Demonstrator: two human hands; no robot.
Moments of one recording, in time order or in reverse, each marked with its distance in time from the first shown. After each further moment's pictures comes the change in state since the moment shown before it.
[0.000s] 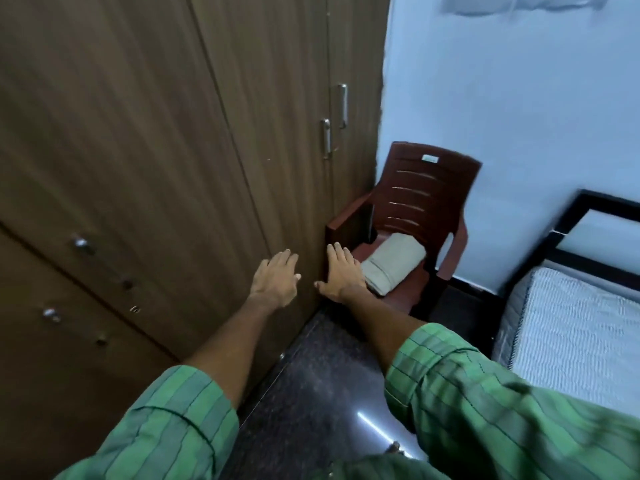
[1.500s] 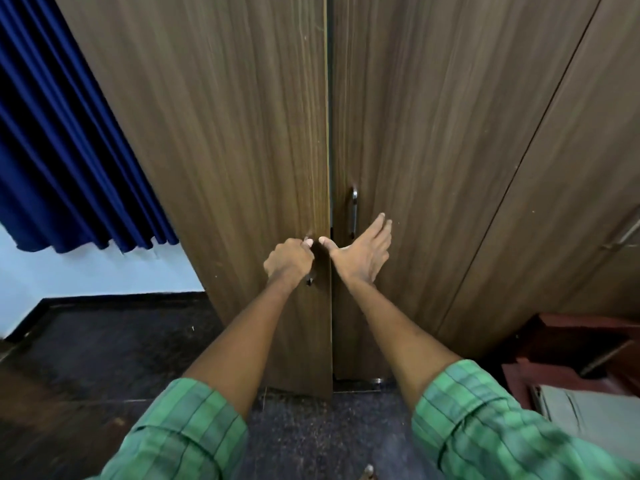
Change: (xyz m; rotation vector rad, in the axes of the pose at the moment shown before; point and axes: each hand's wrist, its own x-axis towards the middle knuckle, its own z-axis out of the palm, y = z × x) left_hand -0.228 -0.151 -0.084 -0.536 0.331 -1.377; right_hand -0.066 -0.311 0.026 0.528 0.178 -0.413
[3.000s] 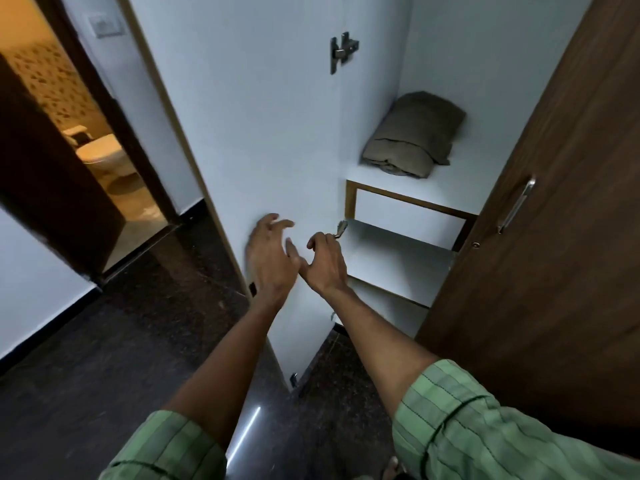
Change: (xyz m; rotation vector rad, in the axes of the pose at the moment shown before) left_hand -0.101 -0.236 -0.084 -0.008 0.808 0.048; right_hand -0.220 -0.109 0.127 0.188 -0.777 -0.579
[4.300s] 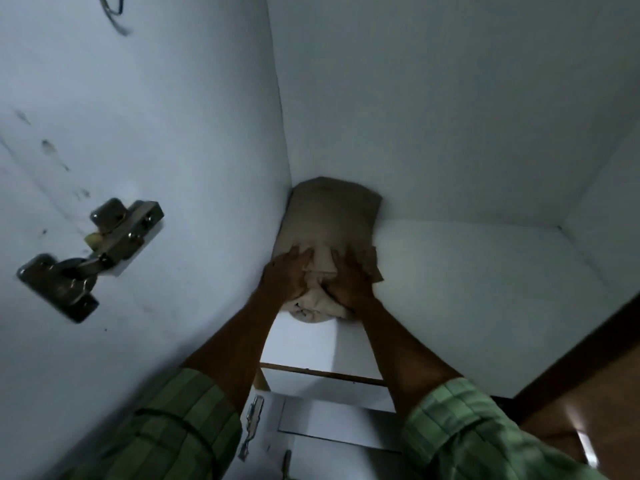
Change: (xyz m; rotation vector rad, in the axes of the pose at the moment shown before) left_hand 0.377 0.114 0.433 0.186 -0.919 0.409; right_hand 0.450 0.267 -0.147 -0.163 0.006 0.388
